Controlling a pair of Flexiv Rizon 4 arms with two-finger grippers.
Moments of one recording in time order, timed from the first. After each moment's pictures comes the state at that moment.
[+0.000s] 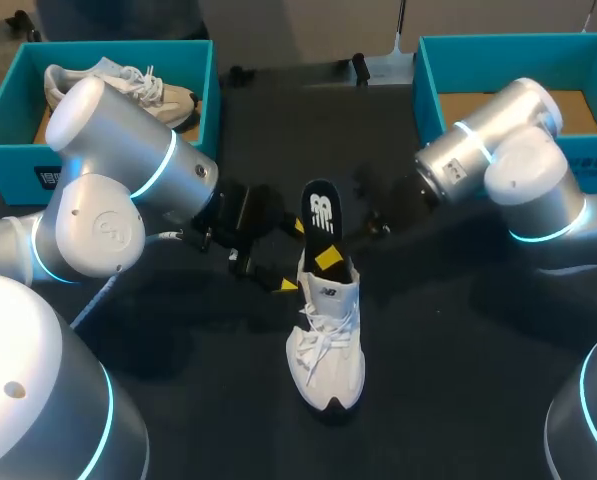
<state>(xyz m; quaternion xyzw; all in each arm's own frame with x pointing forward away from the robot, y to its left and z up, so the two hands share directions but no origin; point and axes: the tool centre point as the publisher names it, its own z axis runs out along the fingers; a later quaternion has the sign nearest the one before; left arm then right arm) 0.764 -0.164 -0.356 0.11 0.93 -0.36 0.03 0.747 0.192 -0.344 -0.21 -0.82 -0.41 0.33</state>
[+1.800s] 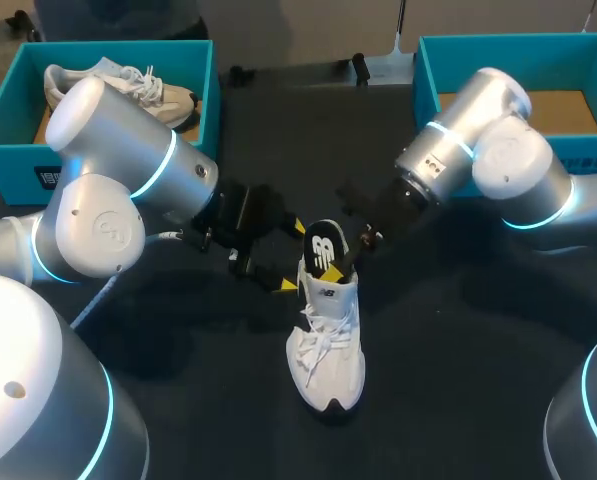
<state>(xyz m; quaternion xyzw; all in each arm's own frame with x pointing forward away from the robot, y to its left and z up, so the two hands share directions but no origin) 0.764 -0.164 -0.356 0.11 0.93 -0.36 0.03 0.715 0.188 -0.354 -0.24 -0.83 -0.31 0.40</state>
